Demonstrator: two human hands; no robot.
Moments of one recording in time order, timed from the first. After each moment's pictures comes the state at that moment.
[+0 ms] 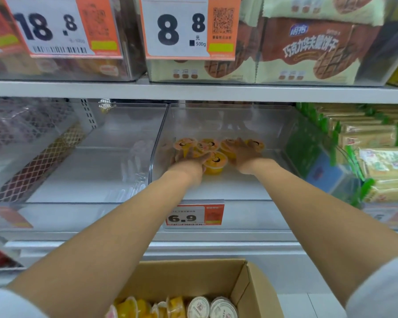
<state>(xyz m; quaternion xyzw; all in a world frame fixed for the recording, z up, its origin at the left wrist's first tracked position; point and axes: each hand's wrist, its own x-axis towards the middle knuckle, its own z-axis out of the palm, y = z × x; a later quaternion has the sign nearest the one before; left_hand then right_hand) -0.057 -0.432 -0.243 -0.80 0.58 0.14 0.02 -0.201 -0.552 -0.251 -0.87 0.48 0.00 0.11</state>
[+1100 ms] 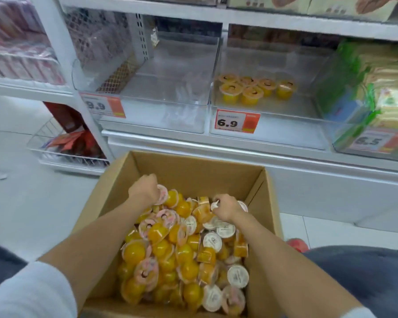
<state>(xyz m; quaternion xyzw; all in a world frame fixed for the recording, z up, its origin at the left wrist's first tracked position) -0.037 -0.105 -0.364 -0.91 0.35 0.20 -0.03 -0.250 -0.228 -0.398 -0.82 0.44 0.09 0.35</state>
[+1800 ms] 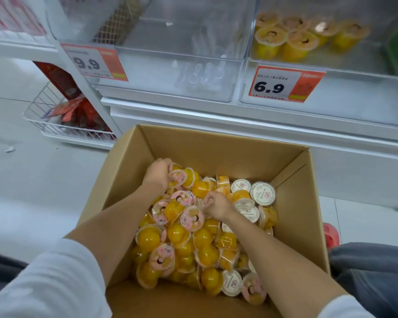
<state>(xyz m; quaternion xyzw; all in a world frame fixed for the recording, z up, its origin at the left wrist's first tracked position) 0.001 -0.111 -0.451 -0.90 0.36 0.21 -0.13 -0.187 -0.187 -0.522 -0.71 0.44 0.10 0.53</state>
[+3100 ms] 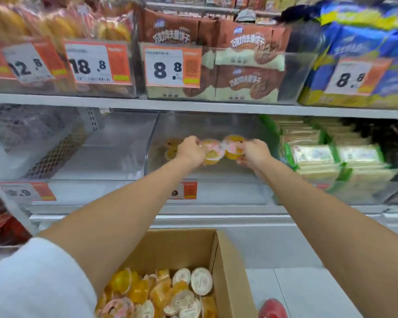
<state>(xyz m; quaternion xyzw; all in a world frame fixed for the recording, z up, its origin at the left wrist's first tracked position) -0.145 -0.371 -0.171 -0.75 0.41 0.25 -0.45 -0.298 -0.438 -0.164 -0.55 0.52 -0.37 0.54</state>
